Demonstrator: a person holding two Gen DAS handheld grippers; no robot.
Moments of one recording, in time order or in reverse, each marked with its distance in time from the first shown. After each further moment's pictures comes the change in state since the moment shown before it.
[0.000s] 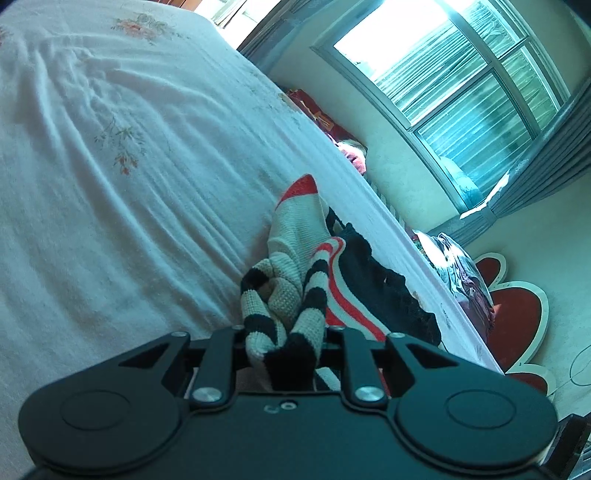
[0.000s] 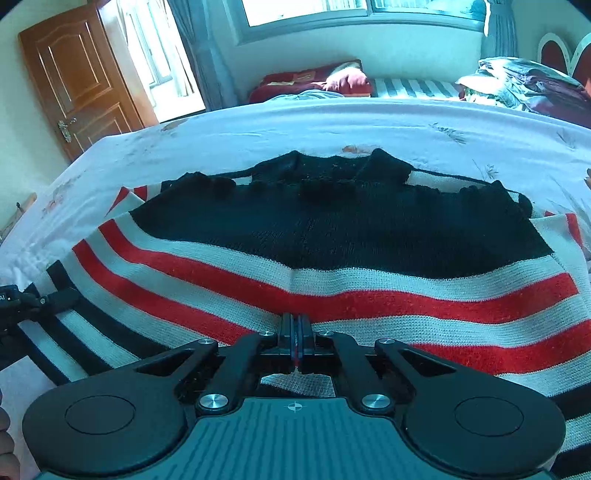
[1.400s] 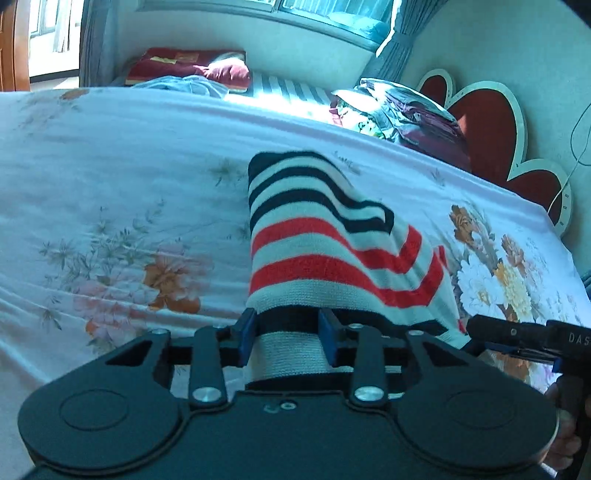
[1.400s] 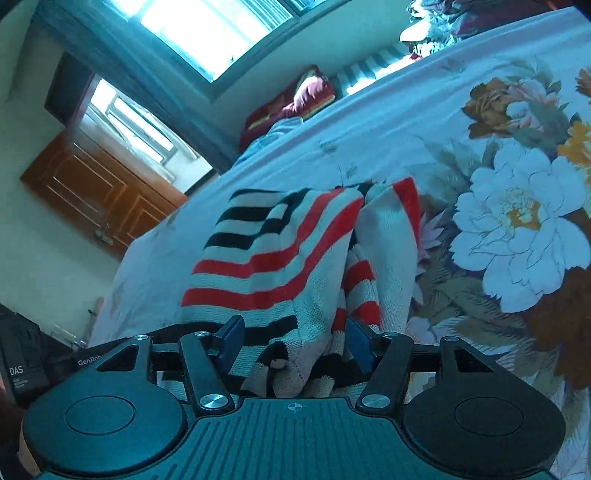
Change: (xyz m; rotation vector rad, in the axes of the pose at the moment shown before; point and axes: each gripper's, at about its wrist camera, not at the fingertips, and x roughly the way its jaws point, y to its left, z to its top) left arm 0.063 -0.197 -0.084 0.601 0.295 0.035; right arm -0.110 -0.181 -0.003 0.381 -0.032 0.264
